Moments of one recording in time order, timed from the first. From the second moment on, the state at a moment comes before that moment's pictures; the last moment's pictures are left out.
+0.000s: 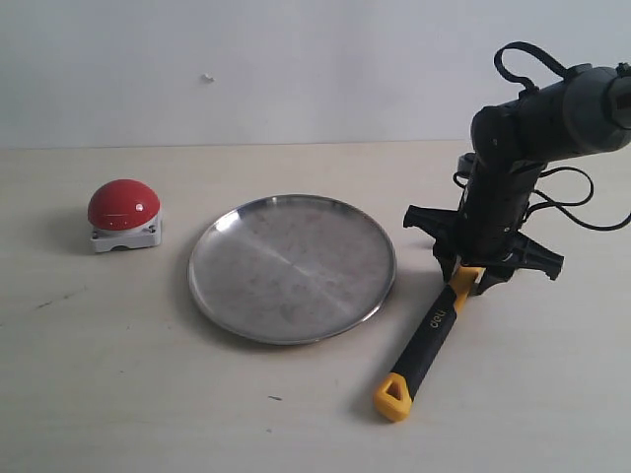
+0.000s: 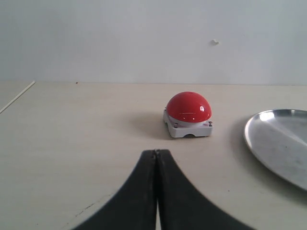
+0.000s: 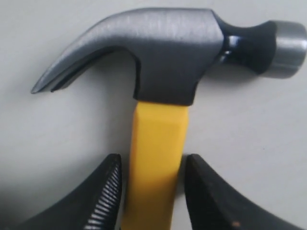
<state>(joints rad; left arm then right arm) -0.02 0.02 0.00 0.01 0.22 -0.06 0.29 2.11 -1.33 -0.10 0.73 0.87</state>
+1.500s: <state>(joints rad) -0.02 0.02 0.00 0.01 0.22 -0.06 0.29 2.04 -1.32 -0.17 0.65 0.82</state>
